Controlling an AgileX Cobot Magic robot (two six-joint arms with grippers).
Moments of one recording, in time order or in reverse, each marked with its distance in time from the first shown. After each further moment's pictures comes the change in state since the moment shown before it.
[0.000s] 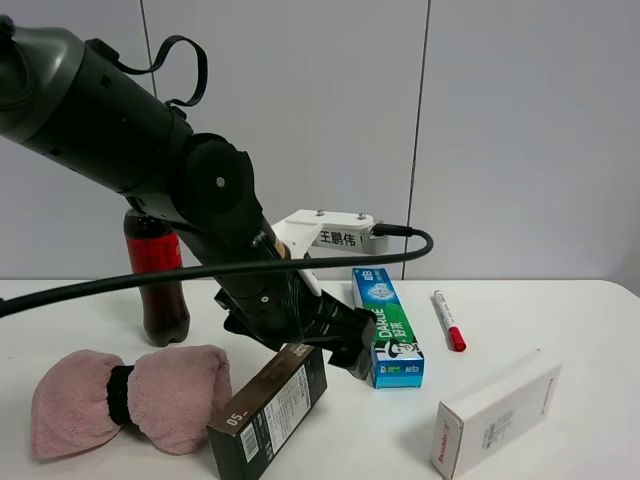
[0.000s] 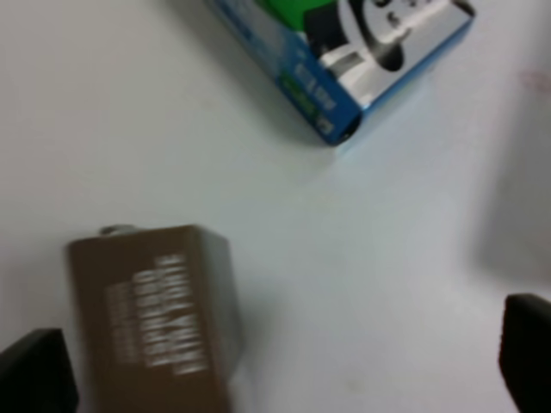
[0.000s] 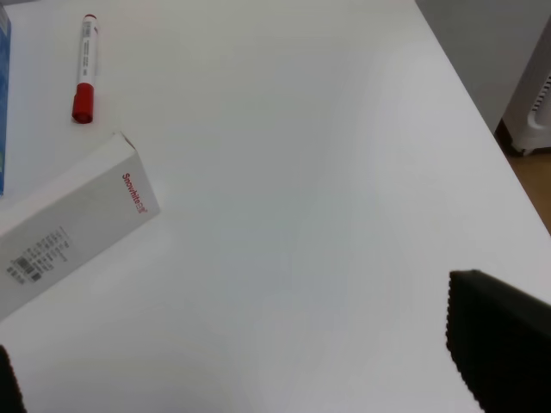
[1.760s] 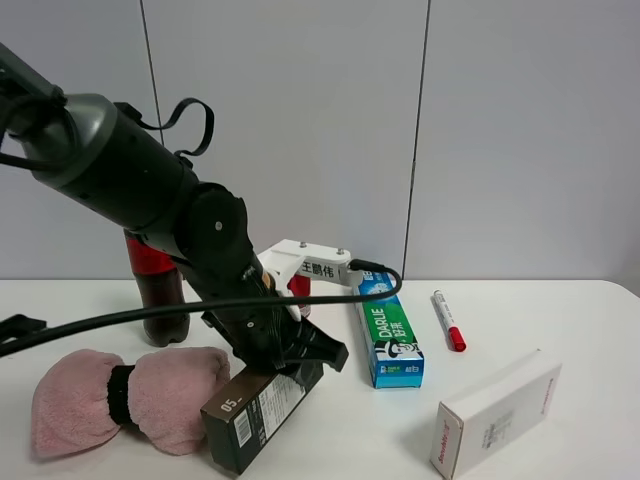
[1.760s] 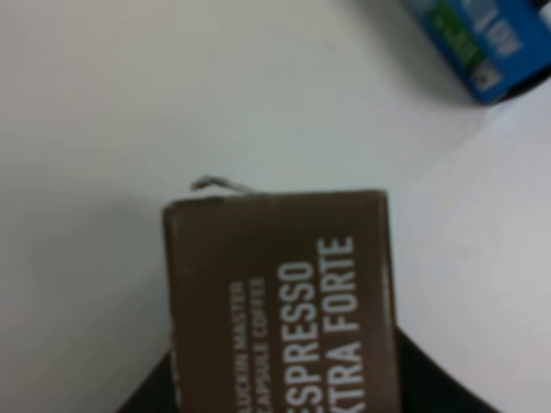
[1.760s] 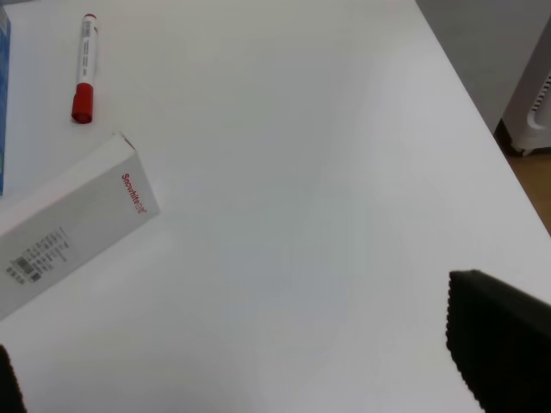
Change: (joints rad) left arm 0.054 0.077 -0.002 0.048 -0.042 -0.004; right arm 0.000 0.000 0.000 0.000 0.000 0.000
